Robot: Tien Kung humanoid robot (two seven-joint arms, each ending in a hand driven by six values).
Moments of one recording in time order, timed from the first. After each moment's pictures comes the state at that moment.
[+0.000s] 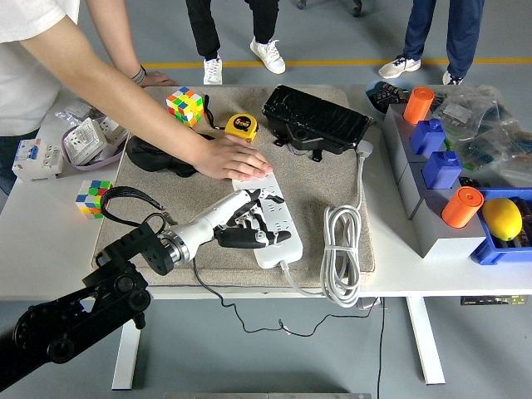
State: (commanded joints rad) left arm -0.43 0.27 -0.67 -1.40 1.35 0.16 0.09; right arm -0.04 -0.22 0.92 0.38 -0.51 -0.13 0.19
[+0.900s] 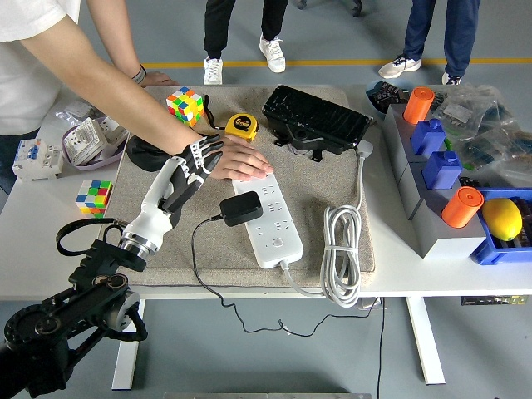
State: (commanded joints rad) left arm -0.36 0.26 -0.73 -1.24 0.81 0.29 -0.43; right arm -0.04 -0.23 0.91 0.38 -0.50 -0.13 0.19
